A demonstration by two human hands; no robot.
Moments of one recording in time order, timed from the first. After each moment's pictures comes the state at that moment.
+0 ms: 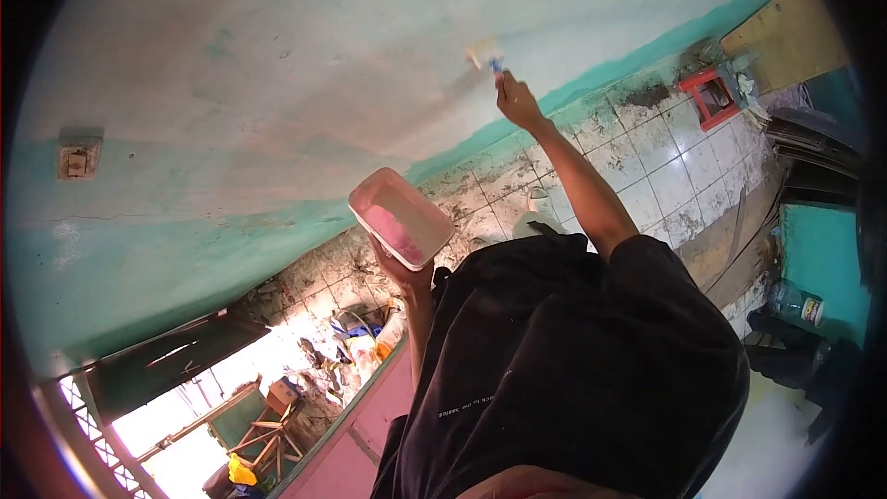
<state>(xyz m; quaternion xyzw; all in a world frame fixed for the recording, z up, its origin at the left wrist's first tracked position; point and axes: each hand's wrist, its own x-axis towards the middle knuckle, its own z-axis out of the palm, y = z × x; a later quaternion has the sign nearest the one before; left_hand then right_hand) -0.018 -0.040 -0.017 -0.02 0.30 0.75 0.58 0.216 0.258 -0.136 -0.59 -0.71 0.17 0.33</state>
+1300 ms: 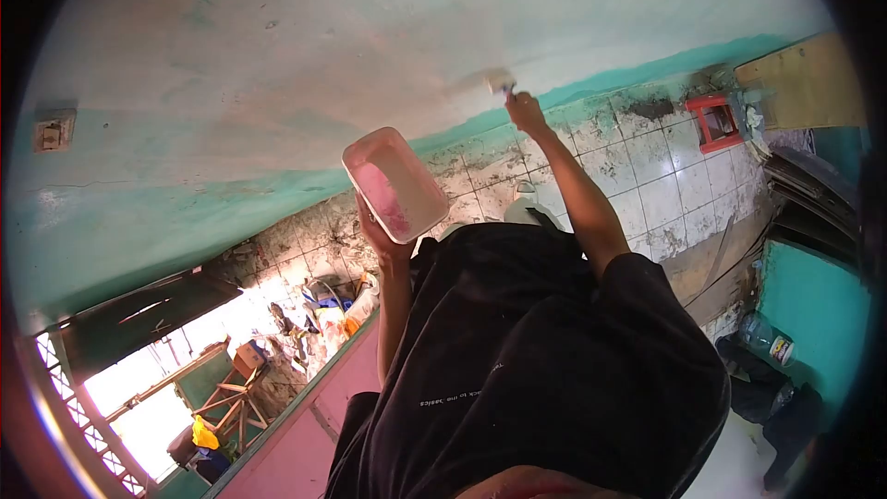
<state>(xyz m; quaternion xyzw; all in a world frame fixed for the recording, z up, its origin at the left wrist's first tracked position) 0.005 -0.006 -0.008 0.25 0.54 0.67 0.43 0.249 0.262 -0.258 -0.47 -0.85 0.01 0.21</state>
